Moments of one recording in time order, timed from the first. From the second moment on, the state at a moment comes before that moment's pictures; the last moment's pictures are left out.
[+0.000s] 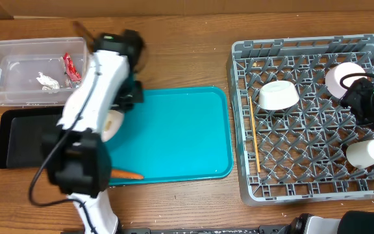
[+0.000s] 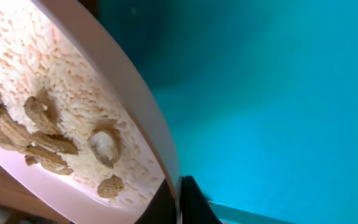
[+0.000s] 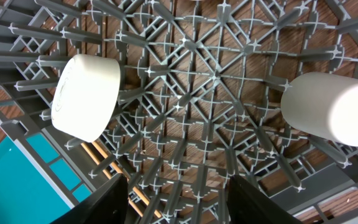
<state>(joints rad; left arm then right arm) -0.16 1.99 1.79 -1.51 -0.15 -0.36 -0.37 1.51 1.64 -1.45 -0.12 0.30</state>
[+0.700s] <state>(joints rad) 0.38 1.94 1.80 -1.42 0.28 -0.04 -0.37 1.51 1.64 -1.44 -0.11 0.30</state>
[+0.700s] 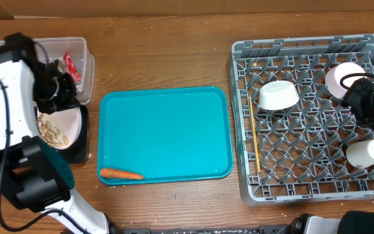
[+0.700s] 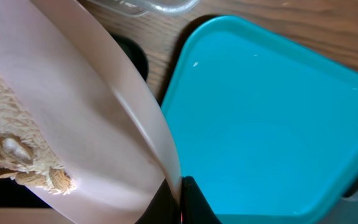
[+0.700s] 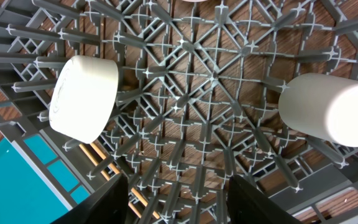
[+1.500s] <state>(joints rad) 0.73 1.94 1.80 -1.59 0.91 0.21 -0.37 1.51 1.64 -1.44 -0.09 0.30</state>
